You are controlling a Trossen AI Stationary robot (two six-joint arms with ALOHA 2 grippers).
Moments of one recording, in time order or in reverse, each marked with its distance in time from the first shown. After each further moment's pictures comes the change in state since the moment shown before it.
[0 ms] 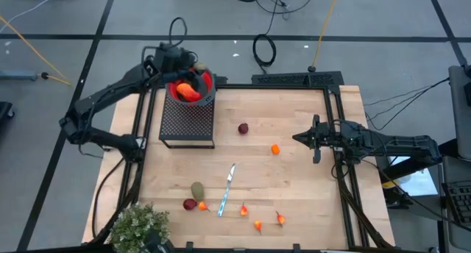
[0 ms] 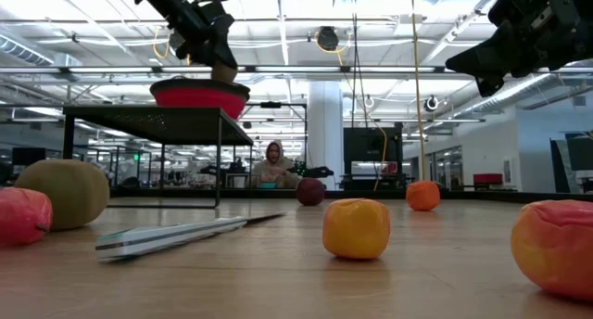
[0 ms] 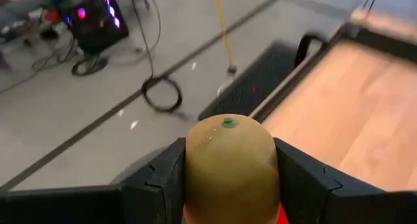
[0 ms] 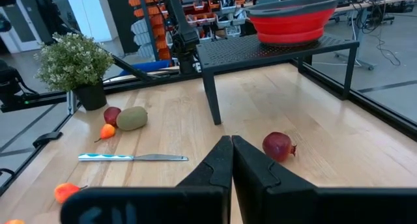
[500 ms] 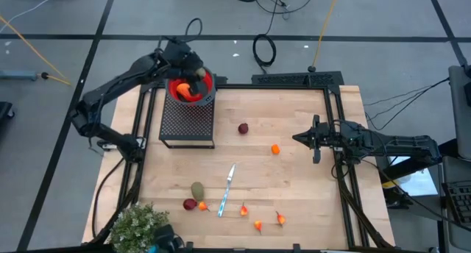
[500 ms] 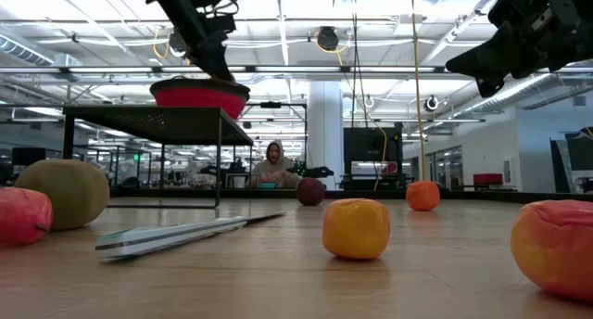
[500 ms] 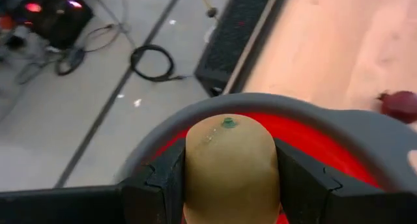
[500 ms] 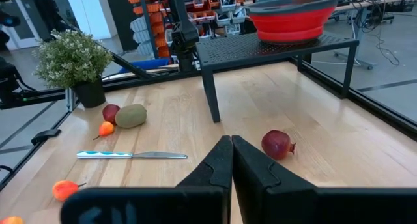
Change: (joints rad) left arm 0.028 0.132 0.155 -0.255 0.074 0.321; right arm 0.000 0.000 0.000 -0.008 0.001 -0.006
